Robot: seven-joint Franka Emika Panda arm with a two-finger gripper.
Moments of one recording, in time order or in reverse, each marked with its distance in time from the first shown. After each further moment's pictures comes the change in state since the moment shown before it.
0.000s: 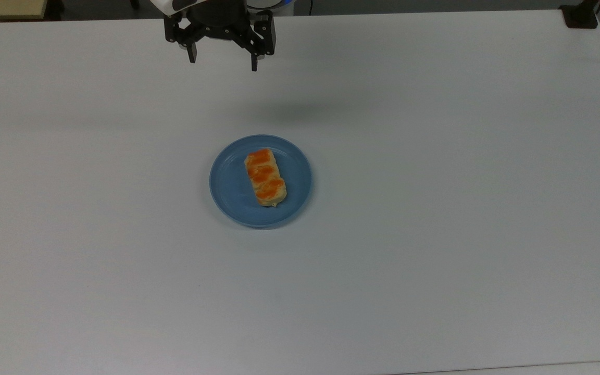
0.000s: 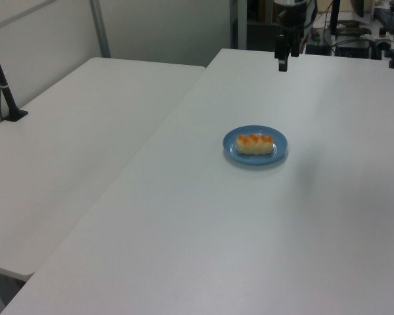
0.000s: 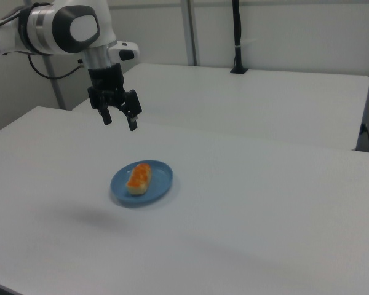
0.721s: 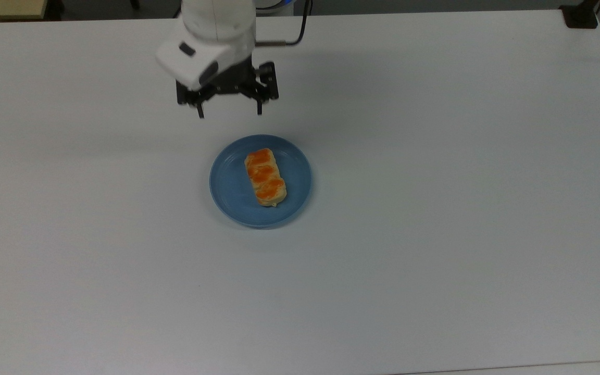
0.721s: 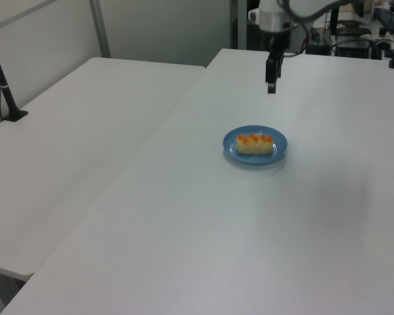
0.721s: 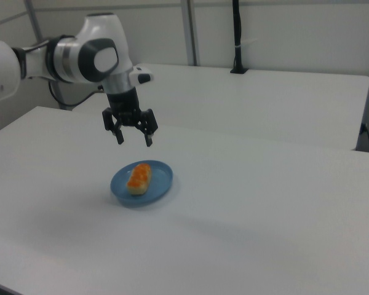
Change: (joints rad) arm 0.004 0.136 0.000 -0.020 0.000 0.160 -0.209
